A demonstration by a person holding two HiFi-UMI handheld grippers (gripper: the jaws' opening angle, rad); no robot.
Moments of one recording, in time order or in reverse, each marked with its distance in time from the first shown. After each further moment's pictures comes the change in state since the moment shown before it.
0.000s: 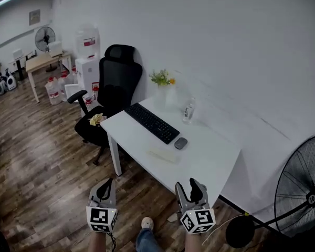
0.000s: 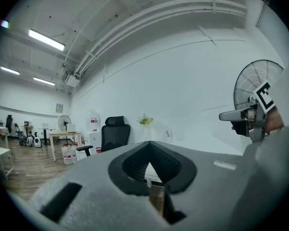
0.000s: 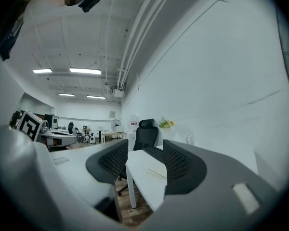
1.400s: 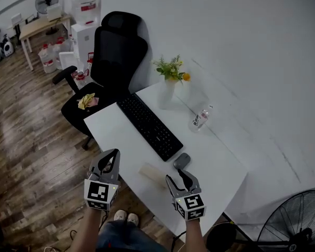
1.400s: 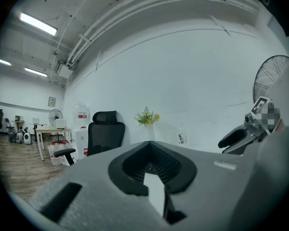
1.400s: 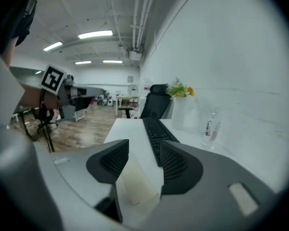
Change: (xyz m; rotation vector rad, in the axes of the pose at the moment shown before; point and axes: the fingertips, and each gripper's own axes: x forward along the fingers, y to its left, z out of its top) left arm 0.305 0.046 0.031 -0.028 0.021 -0.060; right arm 0.259 -0.106 -0.084 -0.202 0.456 0.225
